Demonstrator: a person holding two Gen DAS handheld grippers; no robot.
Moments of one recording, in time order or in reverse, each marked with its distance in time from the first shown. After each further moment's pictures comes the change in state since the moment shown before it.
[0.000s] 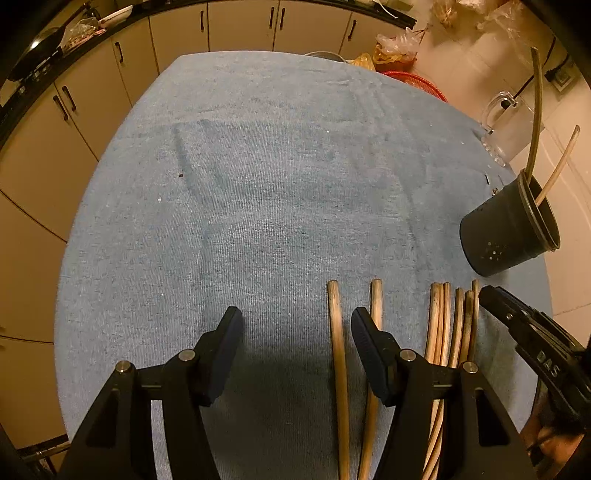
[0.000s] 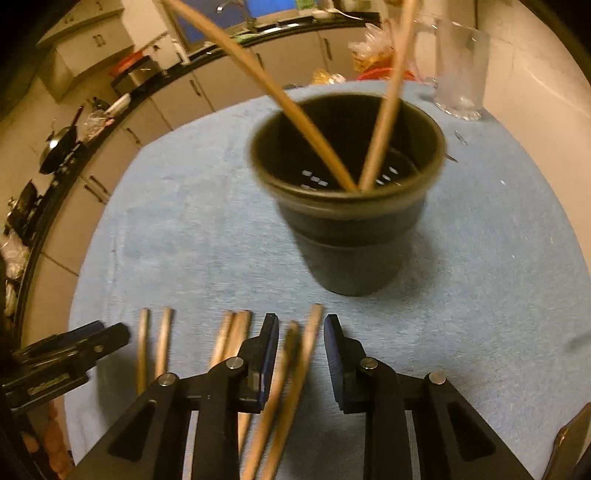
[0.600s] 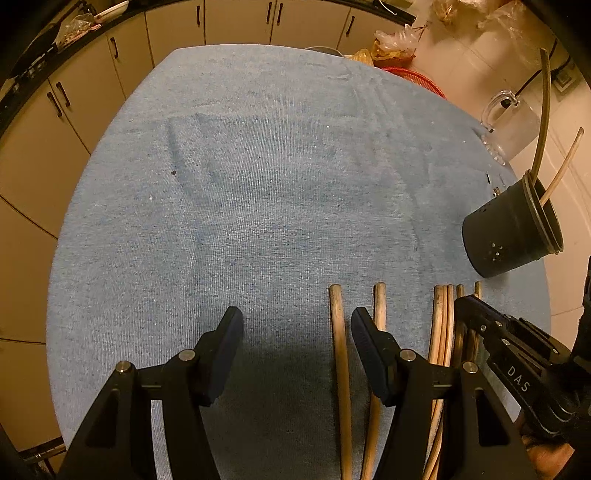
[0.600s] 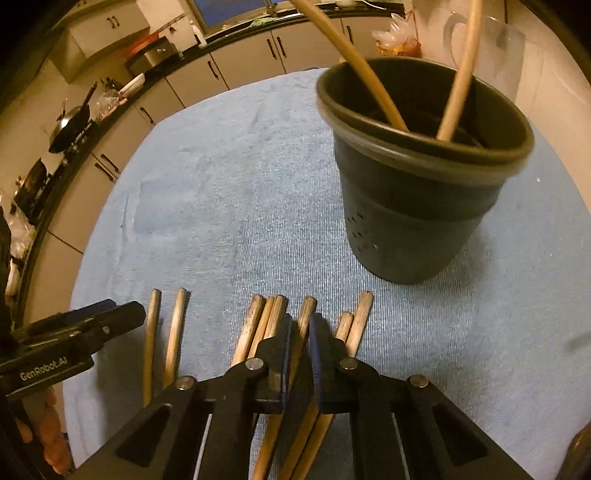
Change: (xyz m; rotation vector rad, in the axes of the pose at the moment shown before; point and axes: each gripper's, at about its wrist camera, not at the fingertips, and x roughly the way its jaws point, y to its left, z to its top) left arm 0.010 0.012 0.007 0.005 0.015 -0.020; right arm 0.028 0.016 -0.010 -0.047 0.059 0.026
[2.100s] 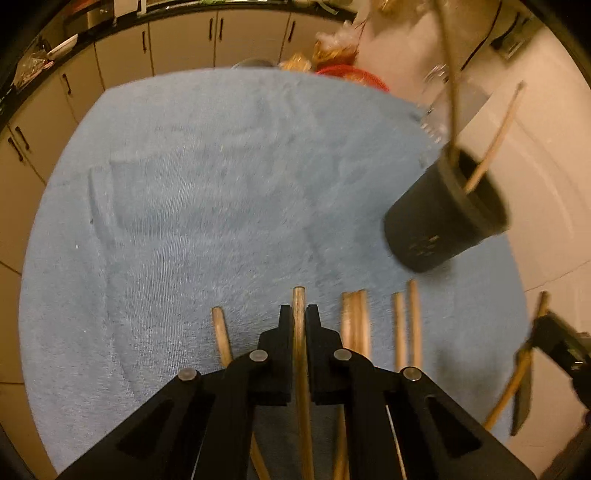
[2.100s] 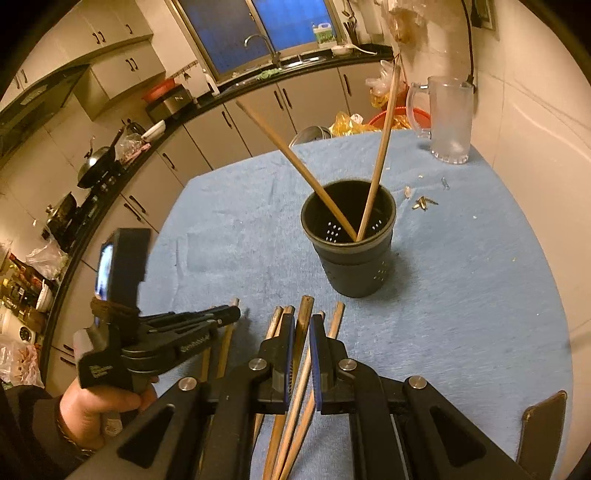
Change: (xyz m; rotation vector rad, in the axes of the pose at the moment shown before) left arm 0.002 -0.100 0.002 0.139 -0.052 -0.116; right arm -0.138 -0.019 -0.014 0.029 -0.175 0.067
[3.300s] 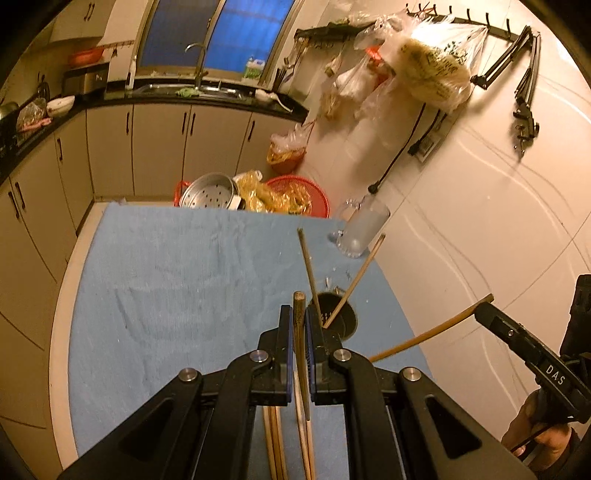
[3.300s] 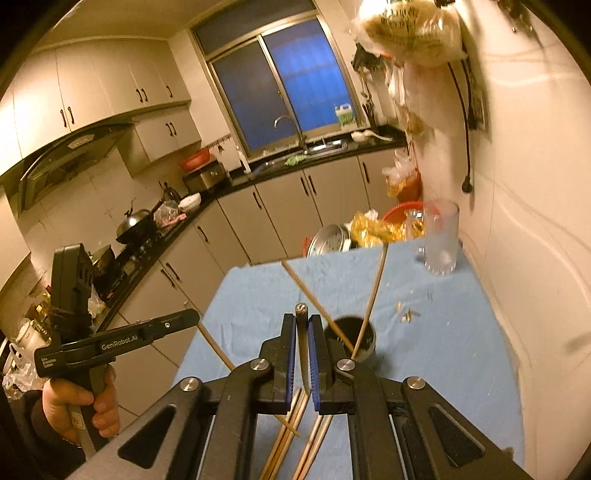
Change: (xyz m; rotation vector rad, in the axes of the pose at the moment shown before) left arm -0.203 -0.010 0.035 0.029 -0.328 -0.171; right arm -0.148 0.003 0.054 -0.050 -0.309 0.084
